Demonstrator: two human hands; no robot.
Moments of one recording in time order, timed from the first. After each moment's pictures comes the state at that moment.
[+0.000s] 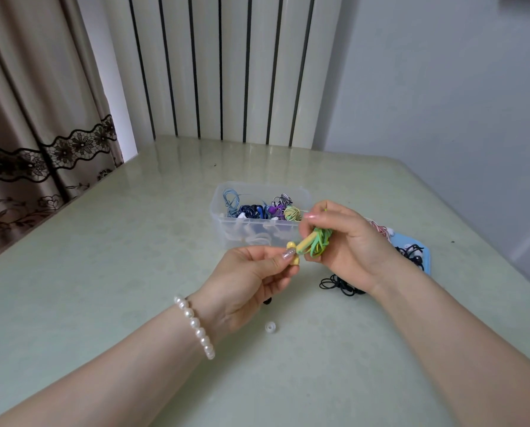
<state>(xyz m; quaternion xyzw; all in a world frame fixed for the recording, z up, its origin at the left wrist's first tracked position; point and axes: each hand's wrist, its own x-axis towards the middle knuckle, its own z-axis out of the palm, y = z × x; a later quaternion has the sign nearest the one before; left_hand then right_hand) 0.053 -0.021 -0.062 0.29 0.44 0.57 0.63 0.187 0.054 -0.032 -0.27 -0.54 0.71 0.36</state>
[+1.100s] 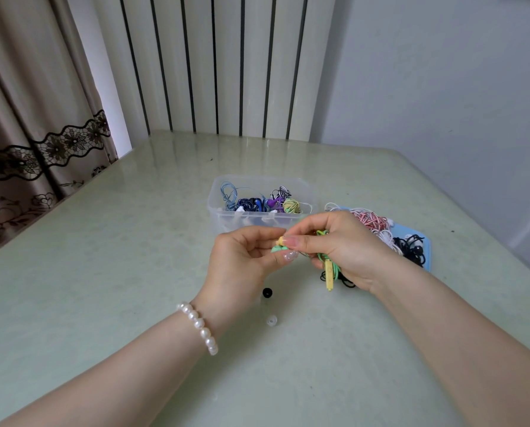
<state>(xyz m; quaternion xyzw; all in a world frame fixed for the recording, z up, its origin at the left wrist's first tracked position) 0.052 -0.022 -0.065 0.47 0.49 0.62 0.40 0.184 0.045 -0.038 -0.40 -0.68 0.55 0.29</state>
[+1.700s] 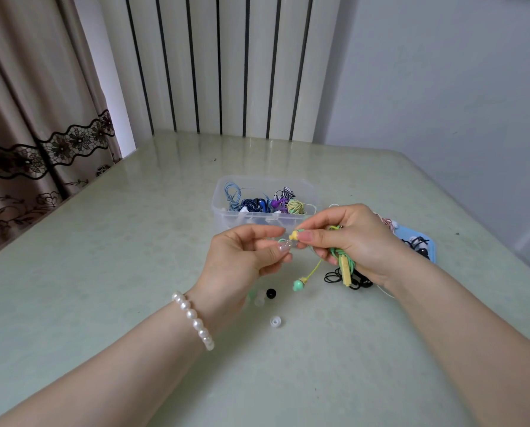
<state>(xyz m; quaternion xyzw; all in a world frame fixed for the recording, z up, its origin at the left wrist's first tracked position) 0.045 -0.023 -0.058 0.35 0.48 0.62 0.51 0.192 0.047 -0.031 -0.36 -0.68 0.55 0.32</state>
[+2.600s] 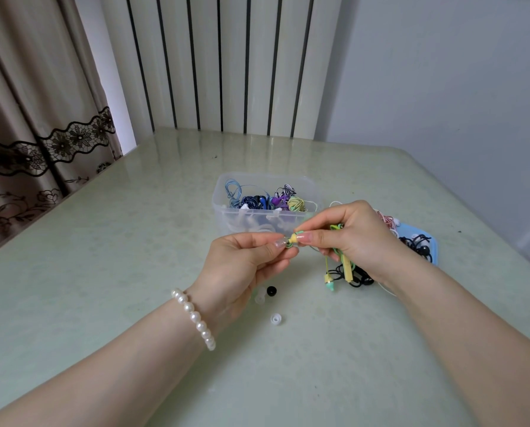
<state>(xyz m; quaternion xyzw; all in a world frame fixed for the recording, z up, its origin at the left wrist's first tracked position) 0.046 -0.023 -0.061 0.27 0.45 0.62 0.58 0.193 0.046 -0.031 -0.38 -0.73 0.47 0.31</state>
